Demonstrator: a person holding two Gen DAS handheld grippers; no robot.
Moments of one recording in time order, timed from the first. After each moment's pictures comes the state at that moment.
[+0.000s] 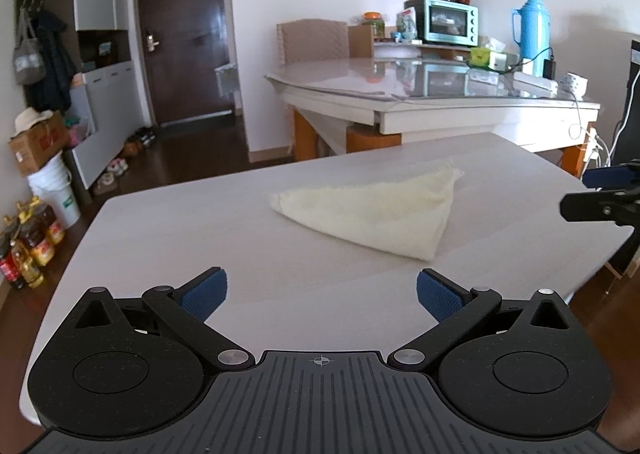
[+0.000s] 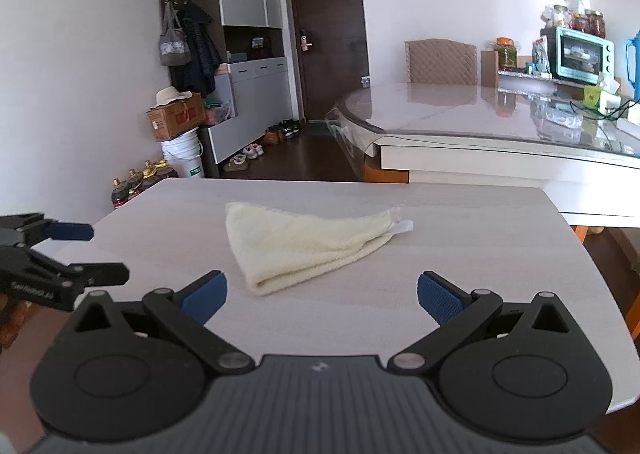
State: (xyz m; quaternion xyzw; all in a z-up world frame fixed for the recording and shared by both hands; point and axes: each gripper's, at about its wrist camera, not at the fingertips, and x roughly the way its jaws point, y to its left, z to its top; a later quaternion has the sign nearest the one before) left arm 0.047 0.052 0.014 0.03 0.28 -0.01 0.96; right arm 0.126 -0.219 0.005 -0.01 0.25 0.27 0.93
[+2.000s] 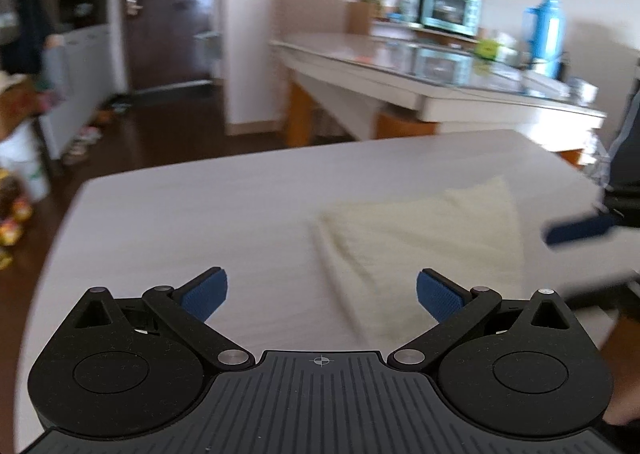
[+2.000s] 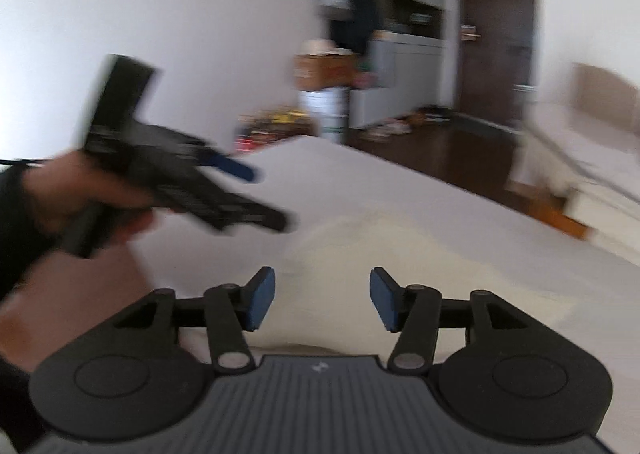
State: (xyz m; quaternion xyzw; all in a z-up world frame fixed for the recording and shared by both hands) left arm 0.123 0.133 -0.009 -0.01 0.32 -0.09 0.94; right arm 0.139 -0.124 0.004 -0.13 0.25 0.44 0.85
